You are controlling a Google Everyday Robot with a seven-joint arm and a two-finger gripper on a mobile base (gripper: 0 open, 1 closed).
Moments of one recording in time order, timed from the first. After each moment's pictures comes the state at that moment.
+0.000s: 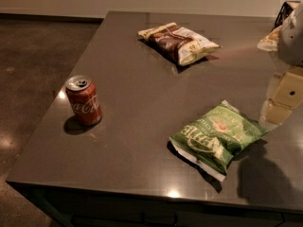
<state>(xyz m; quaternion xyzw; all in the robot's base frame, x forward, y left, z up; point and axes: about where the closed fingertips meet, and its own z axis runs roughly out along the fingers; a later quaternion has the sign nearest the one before) 0.438 -0.216 0.977 -0.60 0.78 -0.04 0.16</state>
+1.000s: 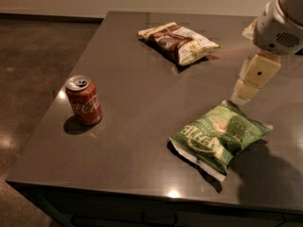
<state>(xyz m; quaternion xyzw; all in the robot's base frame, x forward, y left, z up) 0.501 -0.202 0.972 -0.57 0.79 -0.03 0.20</state>
